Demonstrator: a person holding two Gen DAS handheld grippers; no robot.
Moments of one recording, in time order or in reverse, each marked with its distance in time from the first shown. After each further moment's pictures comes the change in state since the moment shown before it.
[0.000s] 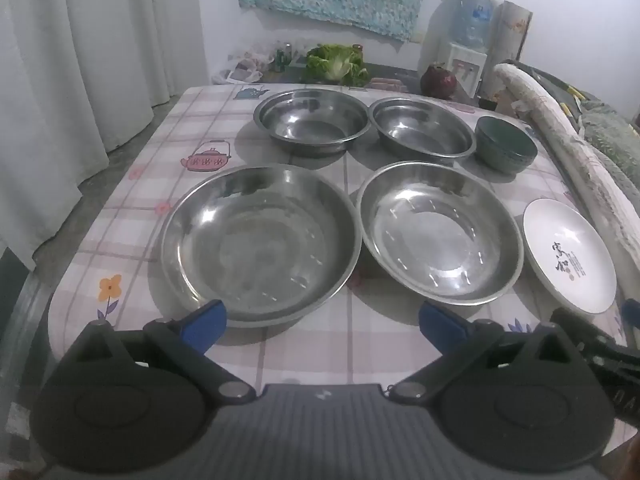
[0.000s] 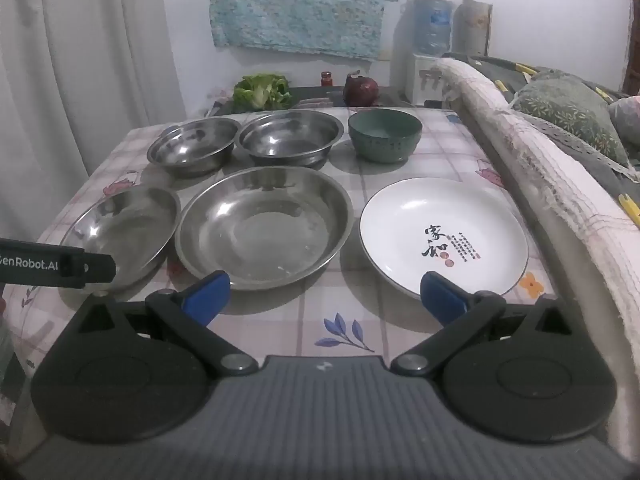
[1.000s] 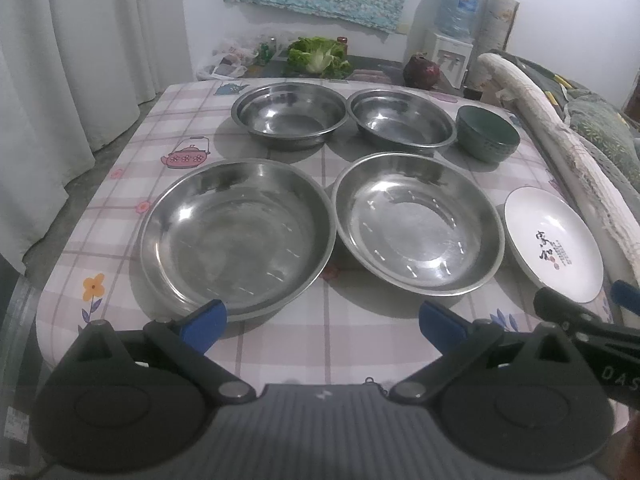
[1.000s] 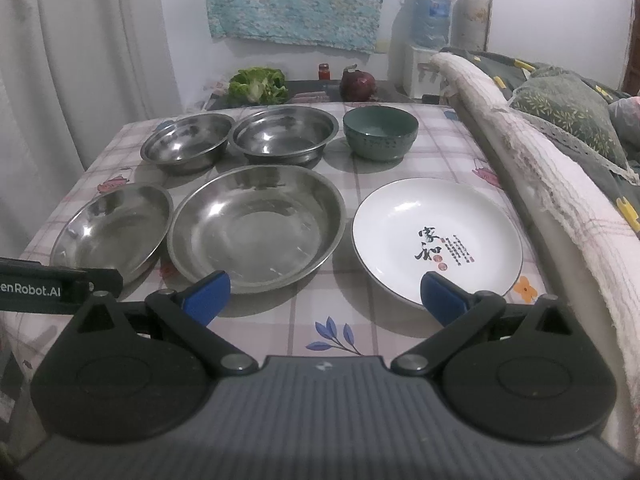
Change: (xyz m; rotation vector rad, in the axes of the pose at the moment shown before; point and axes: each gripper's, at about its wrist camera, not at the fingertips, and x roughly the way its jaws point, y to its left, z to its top) left arm 0.002 -0.014 0.000 0.033 0.013 -0.023; right arm 0.004 -0.004 0.009 -0.010 0.019 -0.005
